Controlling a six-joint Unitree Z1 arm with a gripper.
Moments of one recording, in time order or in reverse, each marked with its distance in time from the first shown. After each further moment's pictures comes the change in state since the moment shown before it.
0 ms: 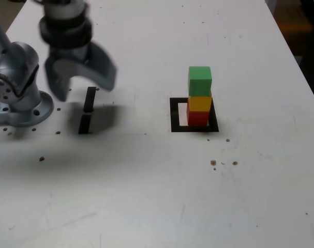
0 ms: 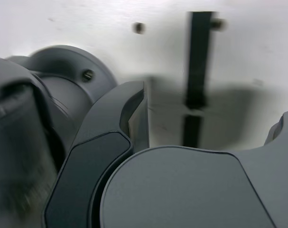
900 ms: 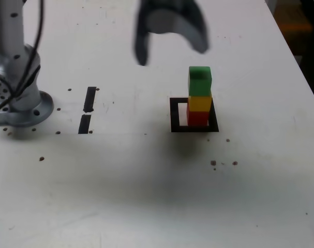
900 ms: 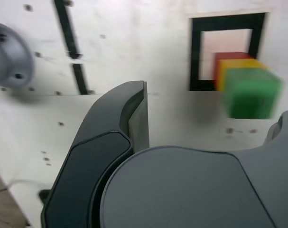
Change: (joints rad) arm -0.086 0.416 -0.984 0.570 0.028 -0.041
